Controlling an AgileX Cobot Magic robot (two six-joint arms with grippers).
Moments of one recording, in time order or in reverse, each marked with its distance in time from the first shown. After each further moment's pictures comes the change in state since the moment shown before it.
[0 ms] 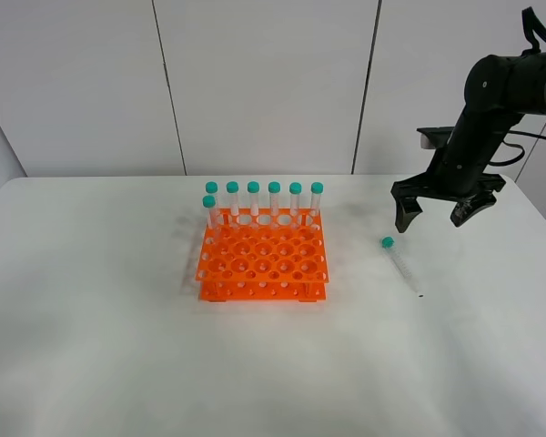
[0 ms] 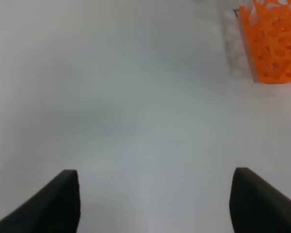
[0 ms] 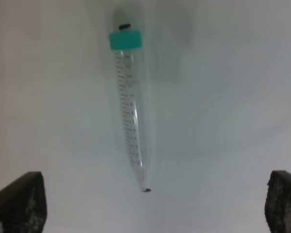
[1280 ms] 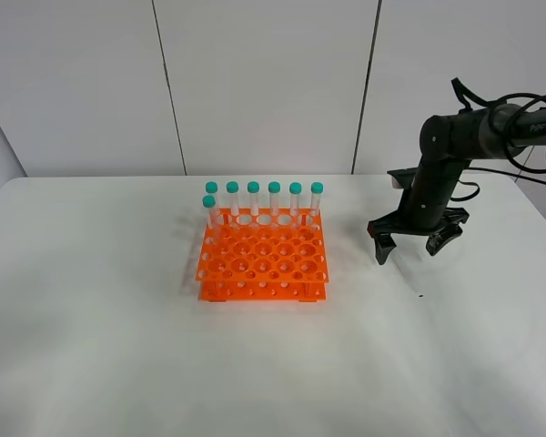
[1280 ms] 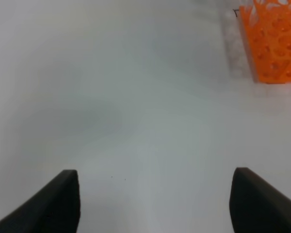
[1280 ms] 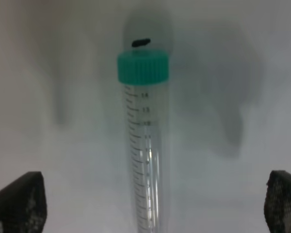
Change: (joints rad) left arm 0.000 0.000 0.000 0.000 0.000 0.000; right arm 0.053 0.197 0.000 -0.053 -0.104 0.037
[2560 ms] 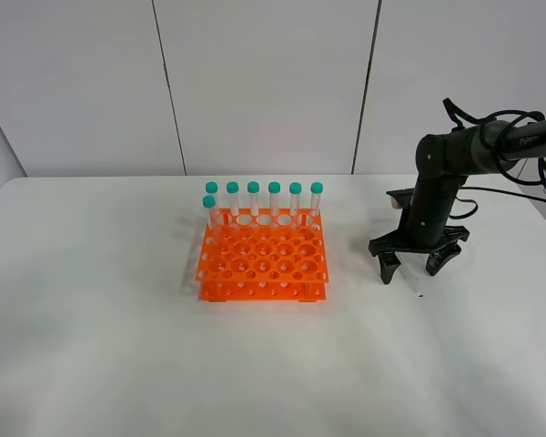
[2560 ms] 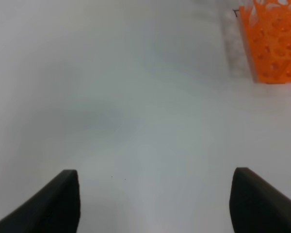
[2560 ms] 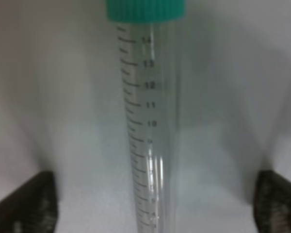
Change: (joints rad) left arm 0.000 0.000 0.000 0.000 0.000 0.000; right arm 0.000 0.029 0.046 -0.001 0.011 0.000
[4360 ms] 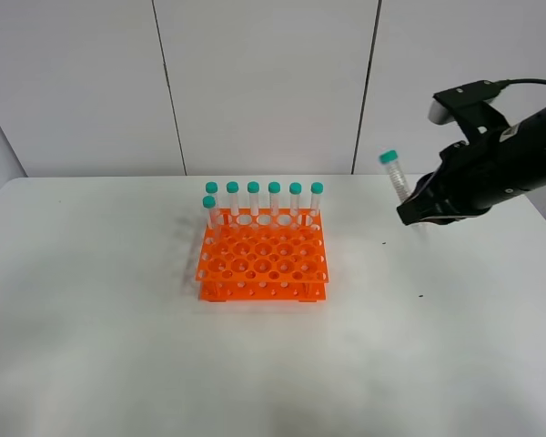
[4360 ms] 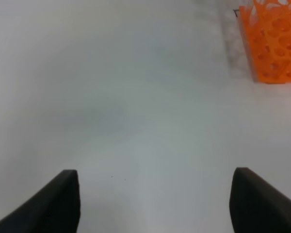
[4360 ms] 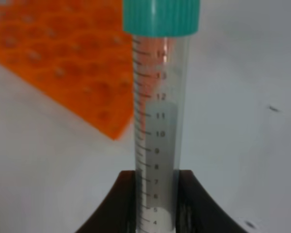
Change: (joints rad) left arm 0.000 0.000 0.000 0.000 0.000 0.000; right arm 0.131 -0.851 0.531 0.381 -0.293 -0.527
